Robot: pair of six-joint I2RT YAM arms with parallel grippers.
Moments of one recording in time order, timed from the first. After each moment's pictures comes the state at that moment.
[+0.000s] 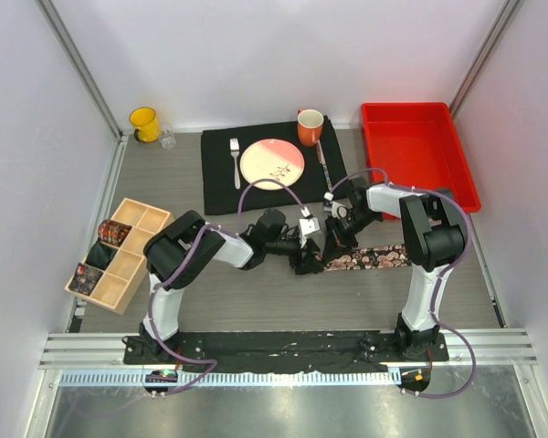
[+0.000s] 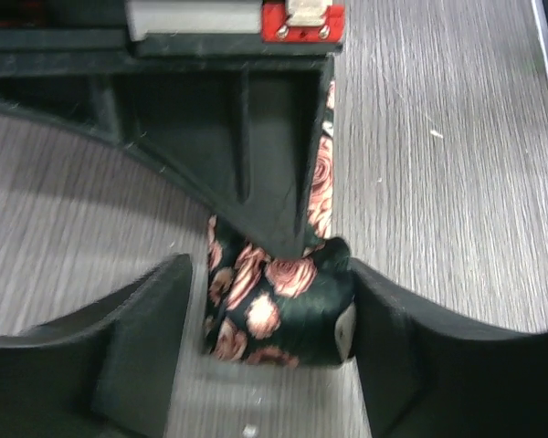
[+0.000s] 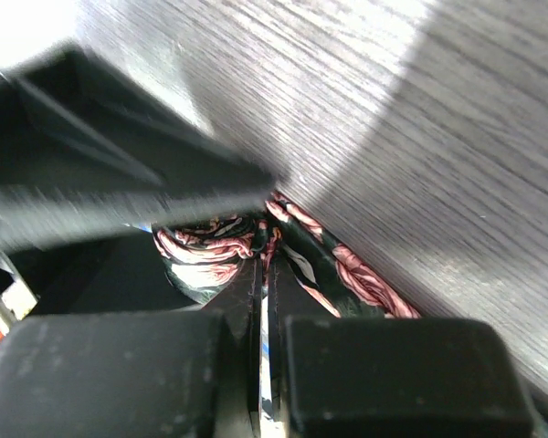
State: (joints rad) left arm -0.80 2.01 0.88 0.69 0.71 0.07; right arm 0.26 1.96 1.14 -0.80 -0.72 0.02
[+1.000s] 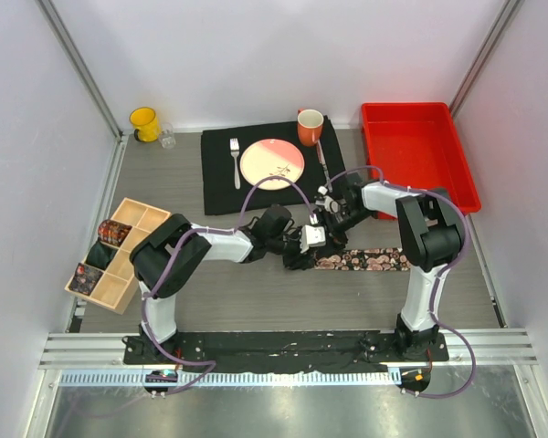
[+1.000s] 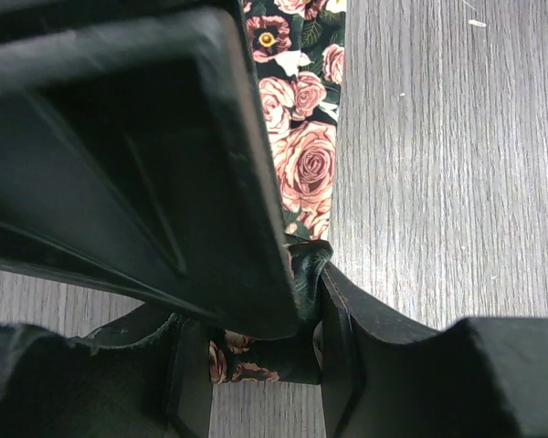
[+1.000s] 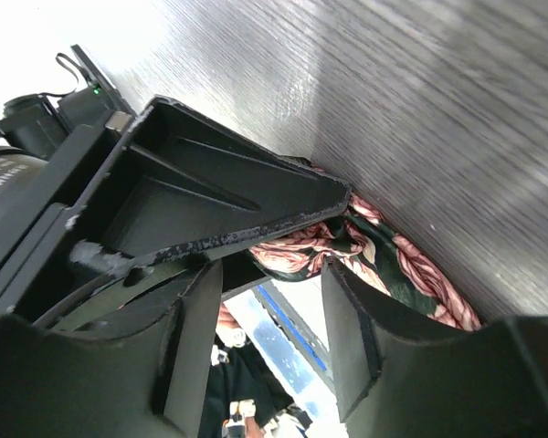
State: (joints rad) left arm -0.83 1.91 0.95 0.27 0.59 0.42; right arm 0.29 1.96 1.18 -0.76 -0.89 0.13
